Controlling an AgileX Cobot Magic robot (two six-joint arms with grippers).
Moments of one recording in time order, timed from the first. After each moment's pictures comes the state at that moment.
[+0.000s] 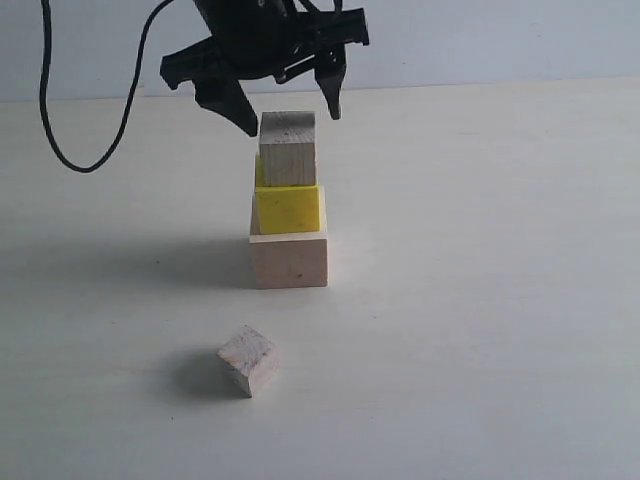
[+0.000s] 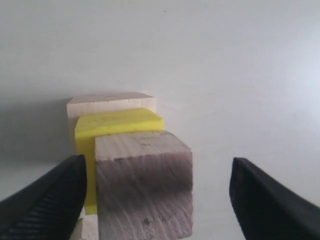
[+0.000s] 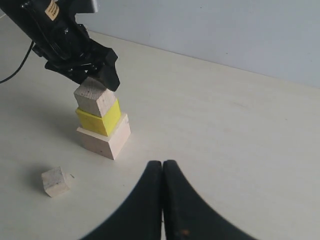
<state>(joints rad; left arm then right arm) -0.64 2.03 -1.93 -0.11 1.22 -0.56 0.52 0.72 -1.18 -0.06 1.12 0.08</state>
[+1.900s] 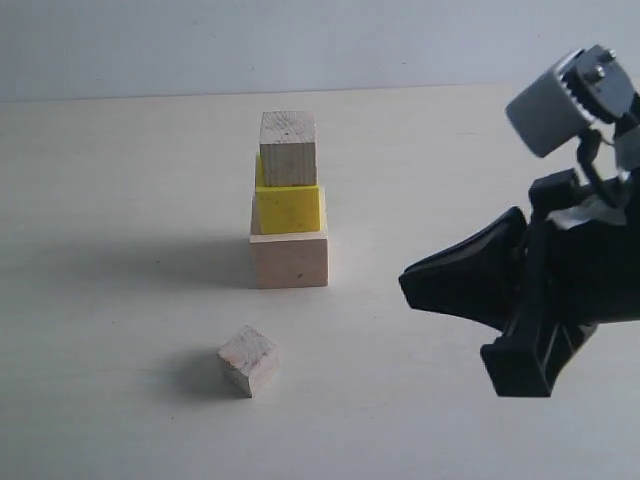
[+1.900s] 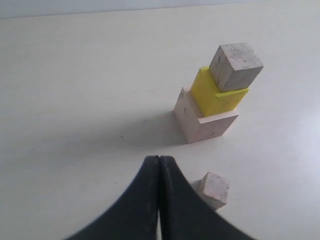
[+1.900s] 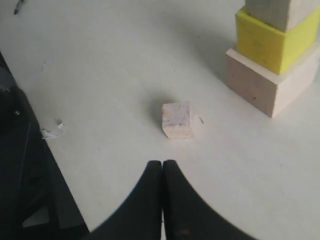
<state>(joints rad) -0.44 0.65 -0.79 -0.03 0.84 -0.15 0.52 1.00 -0.58 0.94 0.68 -0.91</state>
